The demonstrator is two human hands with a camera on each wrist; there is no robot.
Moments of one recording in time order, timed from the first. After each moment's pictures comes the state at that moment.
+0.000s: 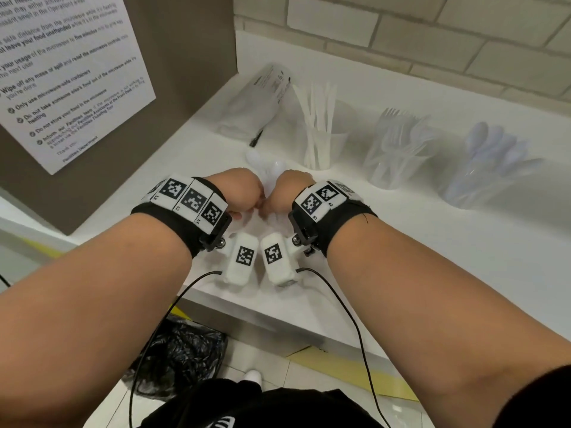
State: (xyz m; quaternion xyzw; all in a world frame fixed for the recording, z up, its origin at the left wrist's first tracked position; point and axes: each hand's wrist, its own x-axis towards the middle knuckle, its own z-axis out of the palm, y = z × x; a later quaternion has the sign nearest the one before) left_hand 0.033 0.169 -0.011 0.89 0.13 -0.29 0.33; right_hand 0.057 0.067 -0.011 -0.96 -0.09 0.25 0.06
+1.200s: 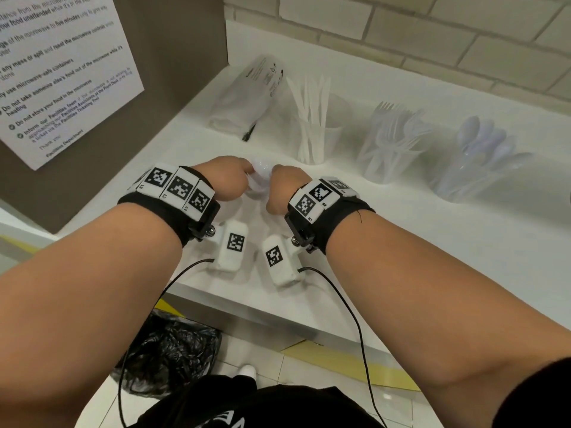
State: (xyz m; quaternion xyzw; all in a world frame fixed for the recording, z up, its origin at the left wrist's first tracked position) left_hand 0.050 0.189 -0.022 0.95 0.04 -0.20 0.22; right_hand 0.063 0.059 -0.028 -0.97 -0.13 0.18 0.05
